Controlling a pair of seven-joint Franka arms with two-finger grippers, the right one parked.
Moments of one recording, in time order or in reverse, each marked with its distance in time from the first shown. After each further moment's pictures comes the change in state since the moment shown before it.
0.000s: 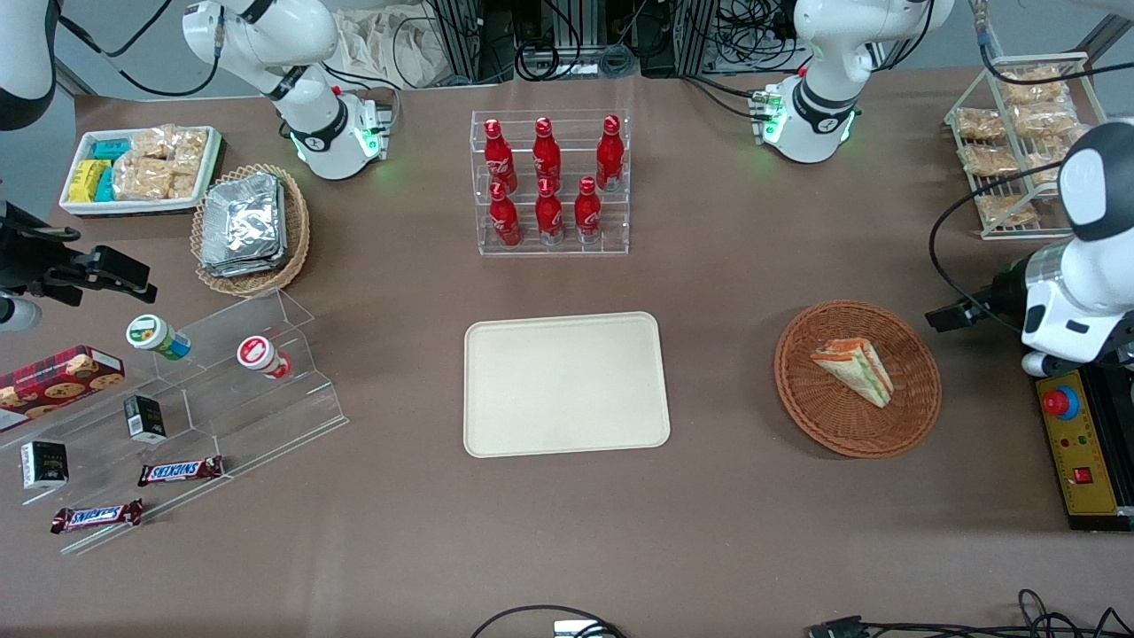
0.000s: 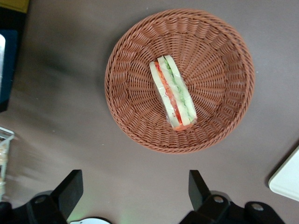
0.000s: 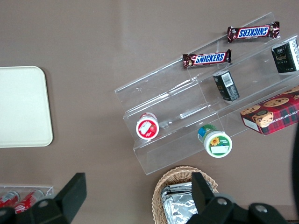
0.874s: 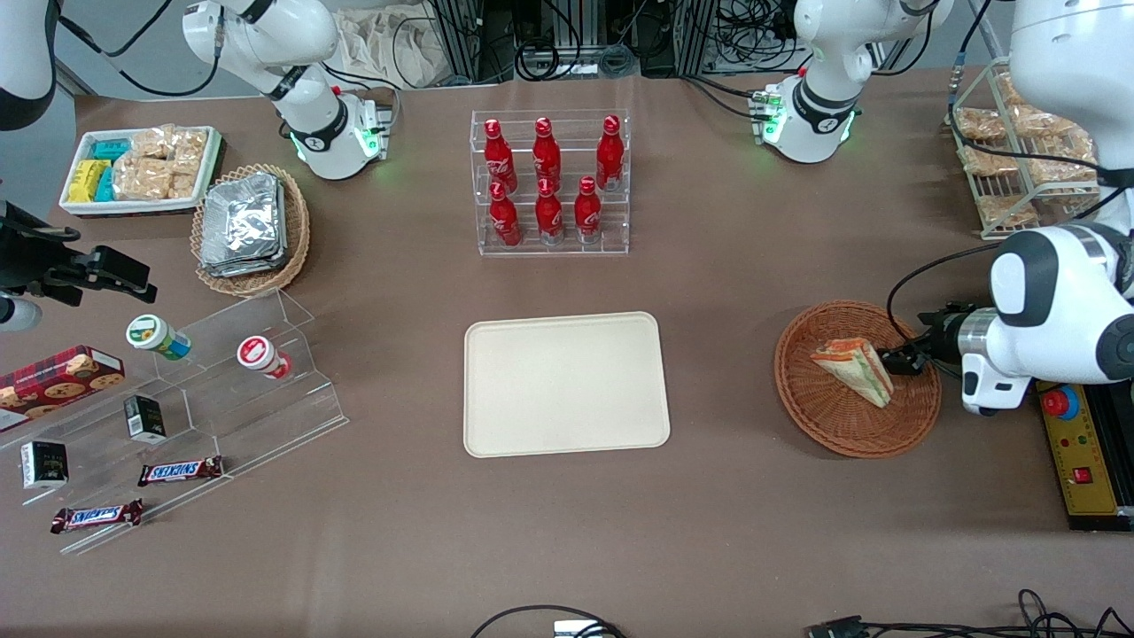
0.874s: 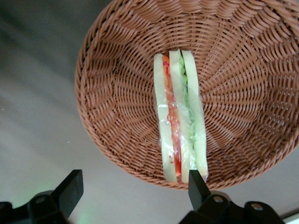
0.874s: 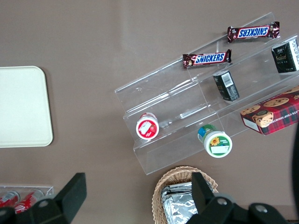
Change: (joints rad) arm 0.002 0.226 -0.007 -0.018 -0.063 0.116 -0.210
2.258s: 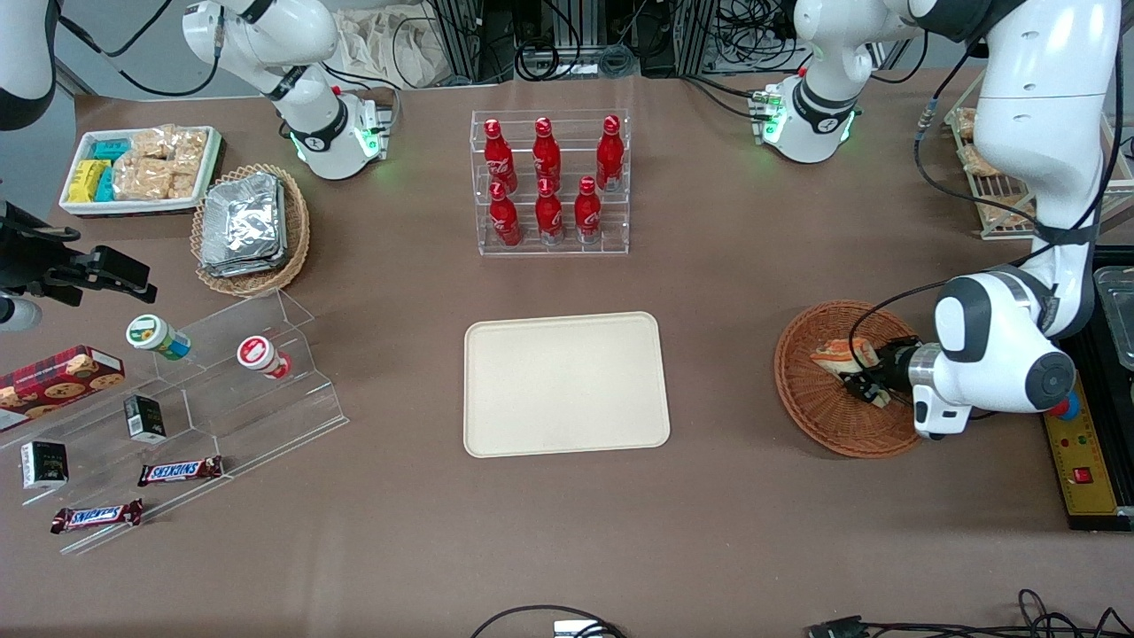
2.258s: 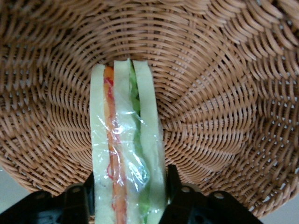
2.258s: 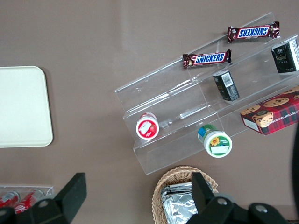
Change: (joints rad) arm -0.027 0.149 -0.016 0.000 -0.082 0.171 -0.005
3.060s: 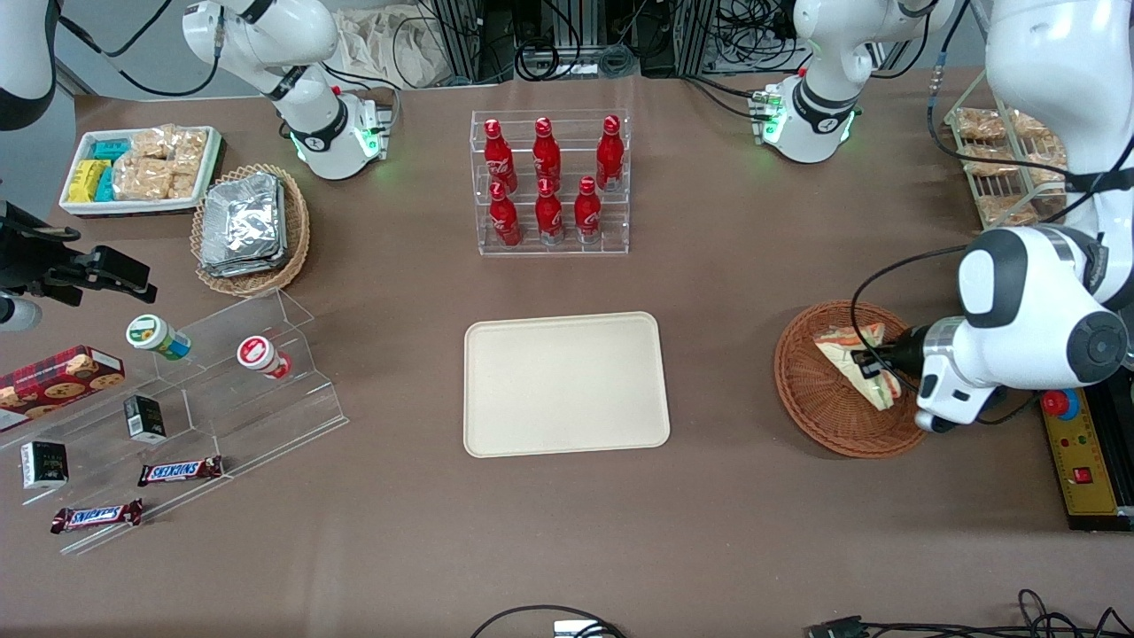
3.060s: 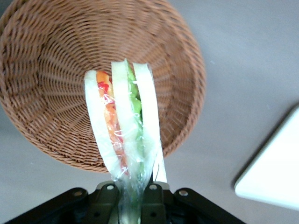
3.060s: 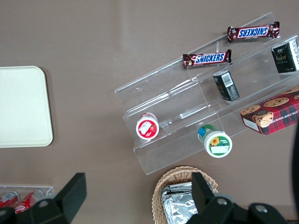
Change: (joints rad) arm -0.053 -0.174 -0.040 0.088 0.030 -0.186 0.269
